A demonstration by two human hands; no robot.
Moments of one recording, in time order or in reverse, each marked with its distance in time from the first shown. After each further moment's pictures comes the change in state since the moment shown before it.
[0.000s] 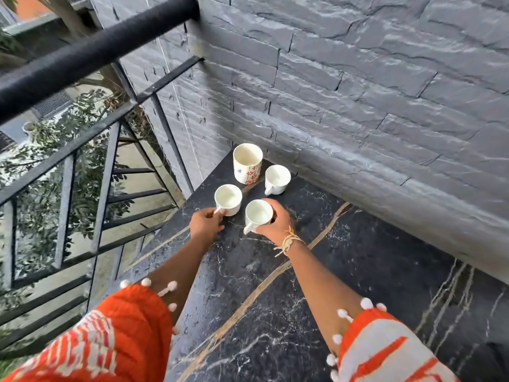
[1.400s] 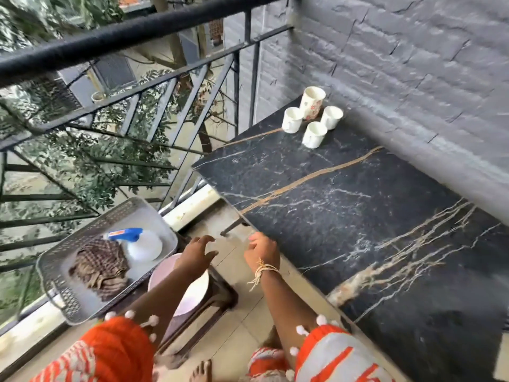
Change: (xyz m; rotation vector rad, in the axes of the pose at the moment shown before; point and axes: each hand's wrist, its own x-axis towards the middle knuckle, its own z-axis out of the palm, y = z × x) left_hand -0.332 -0.279 -0.232 0.736 -0.065 0.207; right_hand -0.408 0.069 0.151 -0.396 -0.073 -0.015
